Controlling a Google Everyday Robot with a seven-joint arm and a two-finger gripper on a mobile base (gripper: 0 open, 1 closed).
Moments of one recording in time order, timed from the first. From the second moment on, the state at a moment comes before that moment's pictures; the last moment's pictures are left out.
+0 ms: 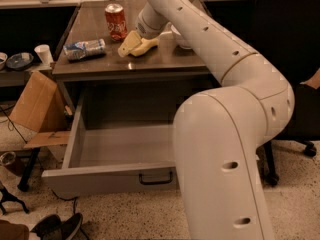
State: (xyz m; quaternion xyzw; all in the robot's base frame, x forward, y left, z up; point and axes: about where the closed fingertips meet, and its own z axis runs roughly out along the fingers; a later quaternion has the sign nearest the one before) arm 0.851 0.056 0.847 -0.38 0.86 0.08 0.33
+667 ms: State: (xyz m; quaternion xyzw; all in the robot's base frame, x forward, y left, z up) arm 0.851 0.060 0.838 -0.40 0.86 0.09 0.31
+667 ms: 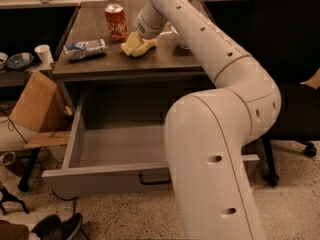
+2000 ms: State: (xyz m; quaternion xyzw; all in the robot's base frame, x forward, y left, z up) arm 0.759 0.002 0.926 -0.44 0.82 0.12 0.34
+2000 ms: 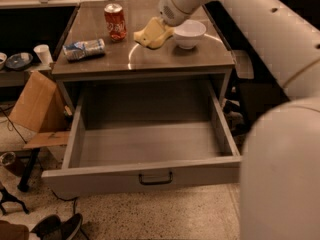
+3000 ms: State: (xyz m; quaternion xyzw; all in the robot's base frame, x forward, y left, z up) arm 0.653 -0.099 0.875 -0.45 0.82 0.16 0.32
